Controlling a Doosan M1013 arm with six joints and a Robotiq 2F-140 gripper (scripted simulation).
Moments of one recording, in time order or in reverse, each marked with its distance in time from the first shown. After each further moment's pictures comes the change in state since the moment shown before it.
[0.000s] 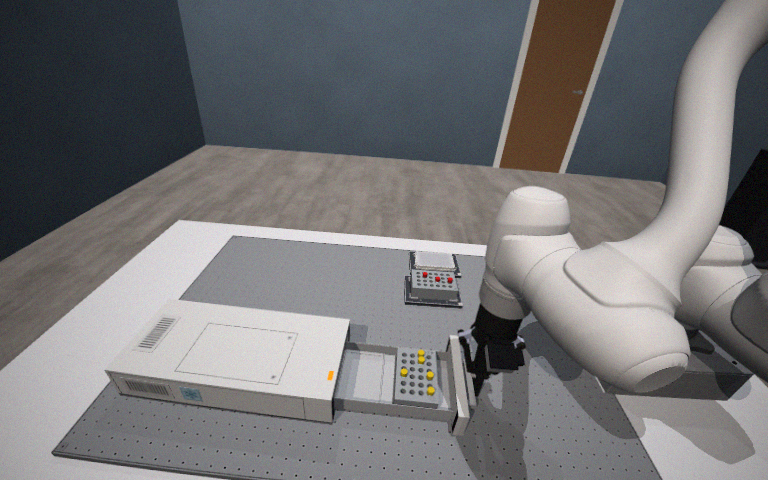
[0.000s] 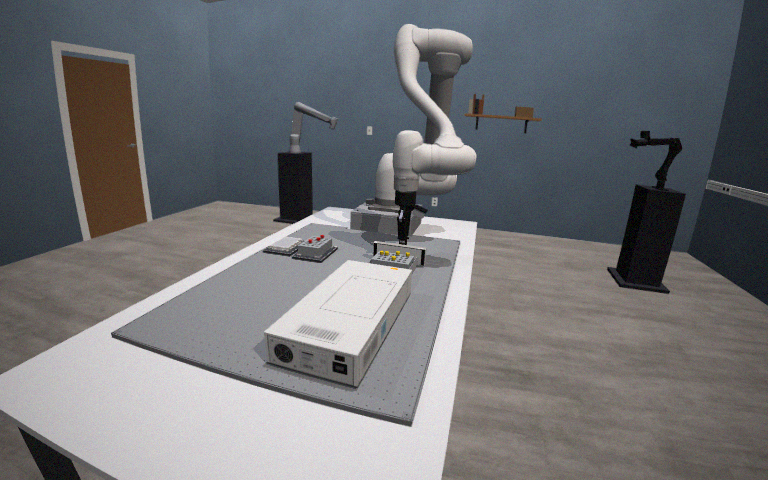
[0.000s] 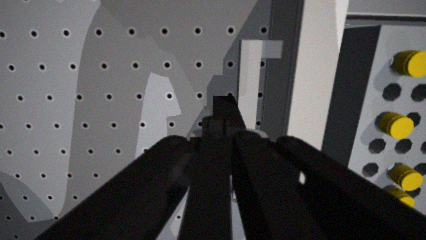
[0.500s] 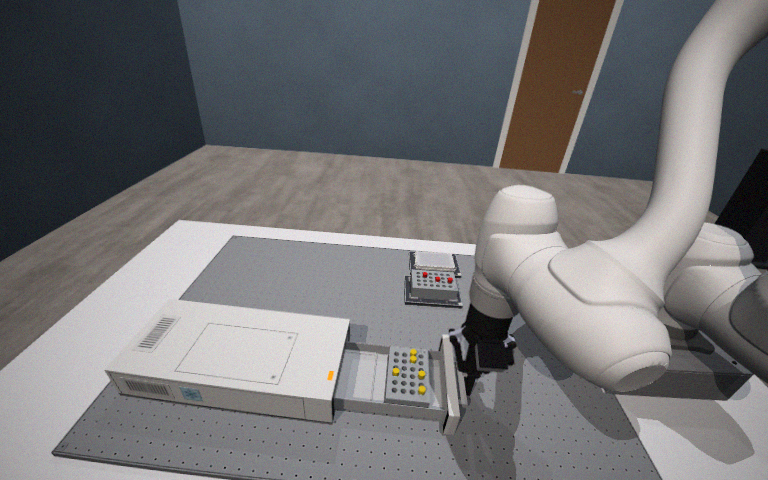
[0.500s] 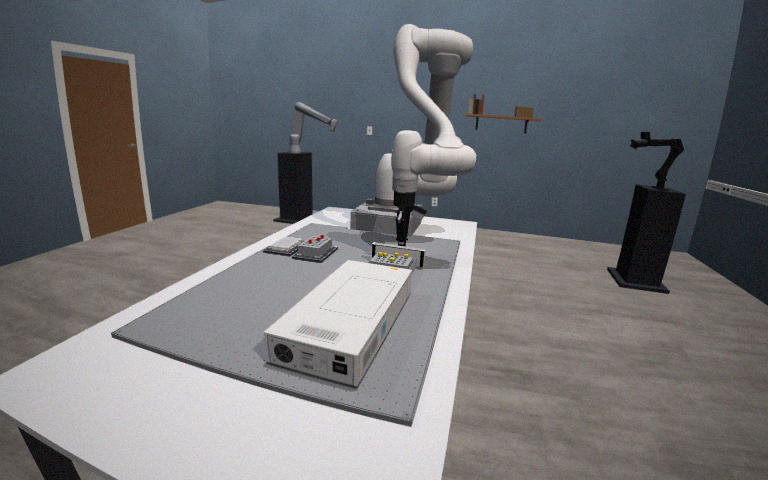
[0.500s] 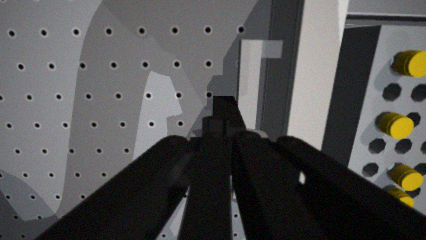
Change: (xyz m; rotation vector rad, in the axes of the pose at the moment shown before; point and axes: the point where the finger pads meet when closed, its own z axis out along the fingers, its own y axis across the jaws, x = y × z) arm 0.000 0.017 0.000 0.000 0.000 0.000
